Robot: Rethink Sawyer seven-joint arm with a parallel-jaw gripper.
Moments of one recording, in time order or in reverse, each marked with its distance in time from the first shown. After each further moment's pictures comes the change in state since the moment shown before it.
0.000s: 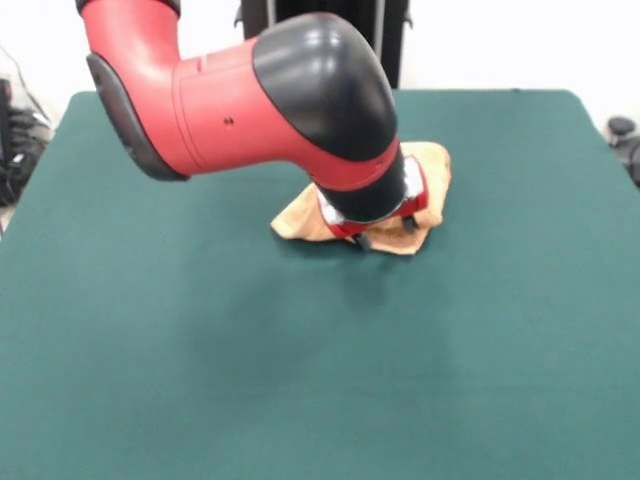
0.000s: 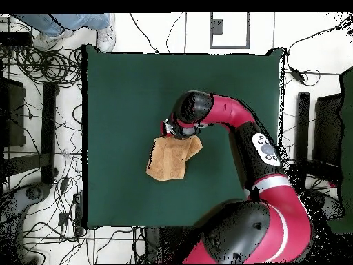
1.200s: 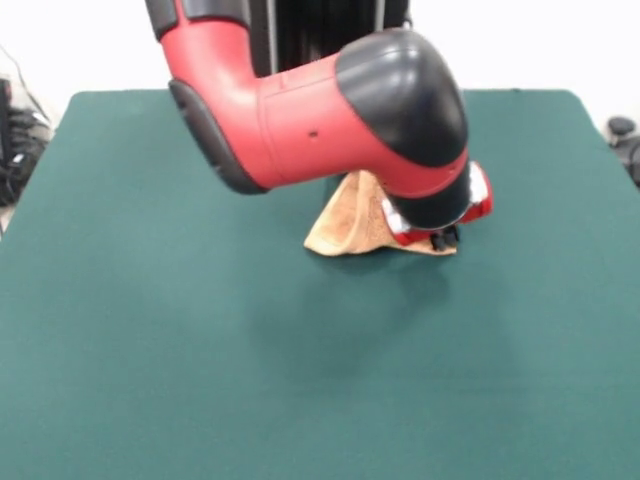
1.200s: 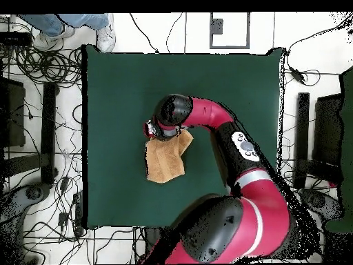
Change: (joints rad) arm 0.088 0.006 -0.027 0.033 0.062 -0.116 0.000
